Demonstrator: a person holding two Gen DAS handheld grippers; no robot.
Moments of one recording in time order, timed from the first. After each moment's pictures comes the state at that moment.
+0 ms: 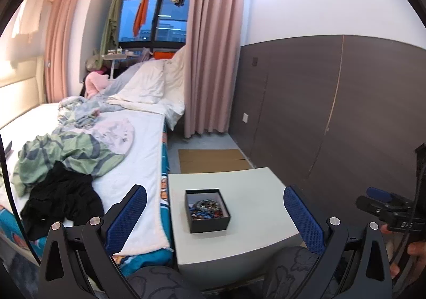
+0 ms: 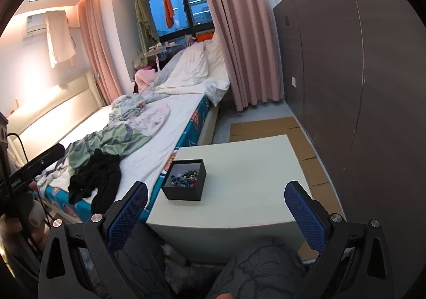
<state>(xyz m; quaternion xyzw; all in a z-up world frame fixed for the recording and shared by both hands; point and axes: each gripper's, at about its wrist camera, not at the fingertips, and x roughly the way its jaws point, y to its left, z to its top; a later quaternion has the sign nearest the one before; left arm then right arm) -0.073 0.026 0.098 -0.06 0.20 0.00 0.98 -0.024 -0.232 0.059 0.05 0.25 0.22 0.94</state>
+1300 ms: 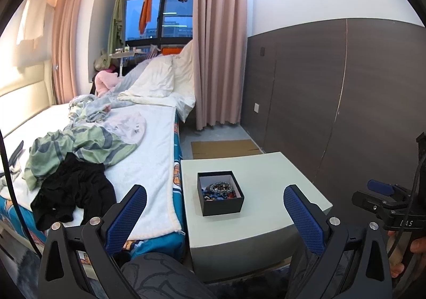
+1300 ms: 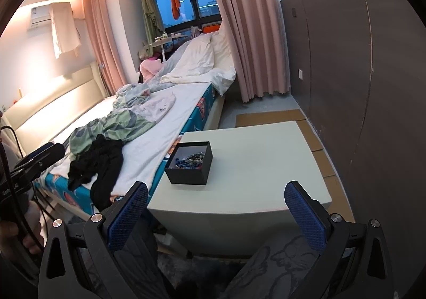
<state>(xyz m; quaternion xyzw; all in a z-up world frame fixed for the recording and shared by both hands) -0.088 0.019 0.066 -0.04 0.22 0.02 0.98 -0.031 -0.214 0.022 0.04 0.27 0.23 0.94</state>
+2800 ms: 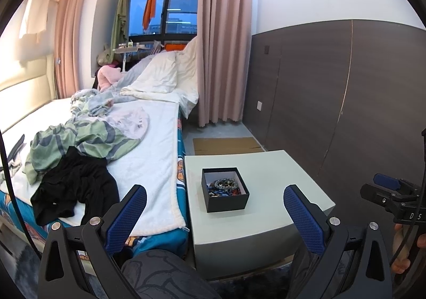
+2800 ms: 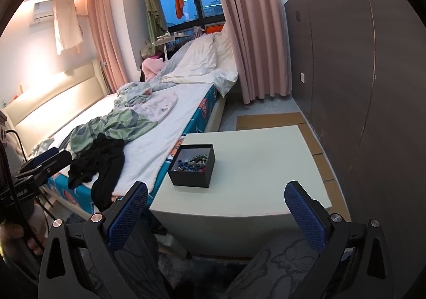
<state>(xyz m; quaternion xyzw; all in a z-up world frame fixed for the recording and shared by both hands) -0.091 0.024 0.062 -0.05 0.22 0.02 0.97 -0.035 -0.210 0.032 0.03 0.26 0.23 0.94</state>
